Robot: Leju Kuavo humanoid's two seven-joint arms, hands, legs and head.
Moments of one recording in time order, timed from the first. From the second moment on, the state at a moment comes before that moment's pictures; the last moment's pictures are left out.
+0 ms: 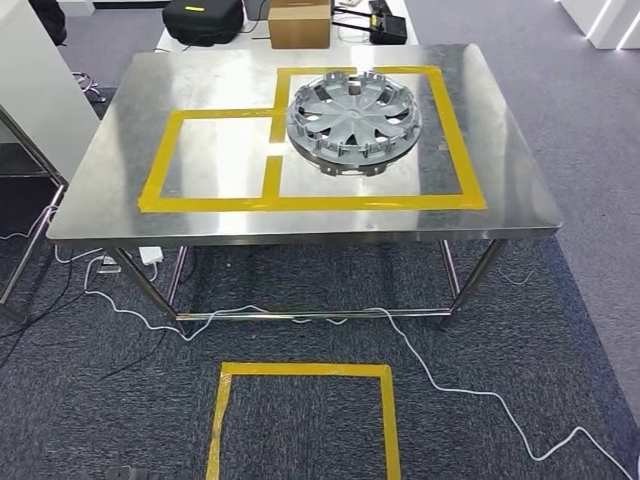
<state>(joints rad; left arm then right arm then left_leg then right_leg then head) -0.05 -0.08 1.32 -0.23 -1.15 -0.10 -0.55 -0.06 0.22 -1.51 -0.26 1.32 -0.05 0.08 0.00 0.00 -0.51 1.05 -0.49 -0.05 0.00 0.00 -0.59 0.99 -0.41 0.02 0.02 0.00</state>
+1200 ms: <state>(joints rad) -0.06 -0.11 1.32 -0.23 -1.16 -0.09 -0.51 -0.05 0.13 -1.45 -0.25 1.38 0.01 -0.03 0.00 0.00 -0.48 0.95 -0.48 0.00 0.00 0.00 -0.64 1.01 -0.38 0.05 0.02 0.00</state>
